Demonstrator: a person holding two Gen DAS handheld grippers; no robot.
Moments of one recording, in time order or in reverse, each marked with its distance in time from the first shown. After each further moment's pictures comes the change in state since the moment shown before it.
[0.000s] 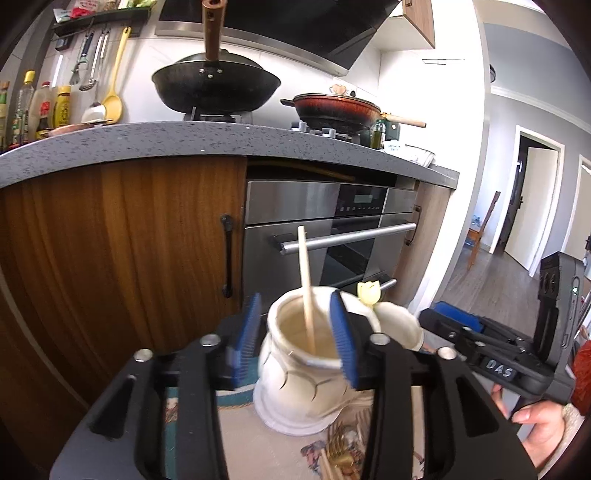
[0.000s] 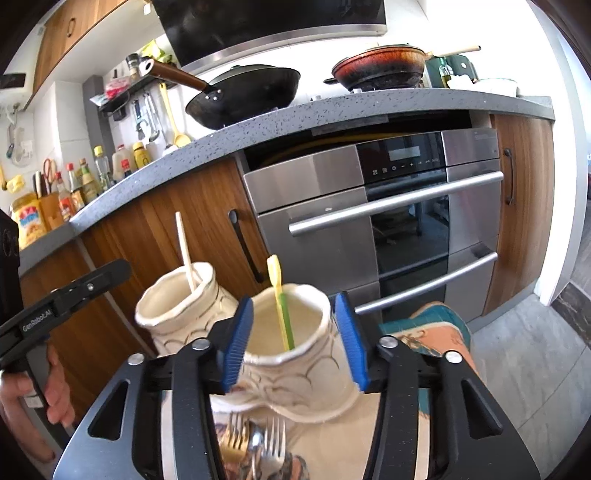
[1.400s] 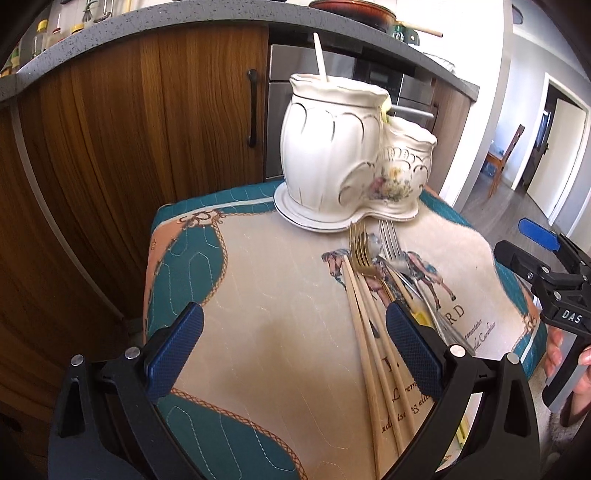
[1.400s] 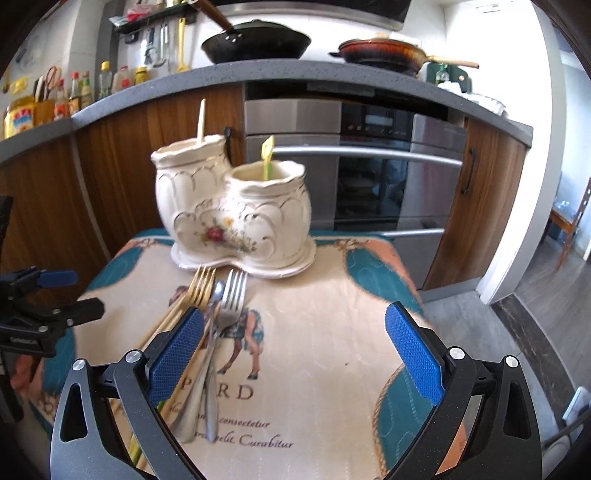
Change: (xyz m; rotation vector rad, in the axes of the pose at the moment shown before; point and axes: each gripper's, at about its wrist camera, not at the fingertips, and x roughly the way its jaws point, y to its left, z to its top) left arm -0.036 -0.004 -0.132 0.012 0.350 0.091; right arm -0.066 0.017 -0.091 -0.207 0.152 -0.184
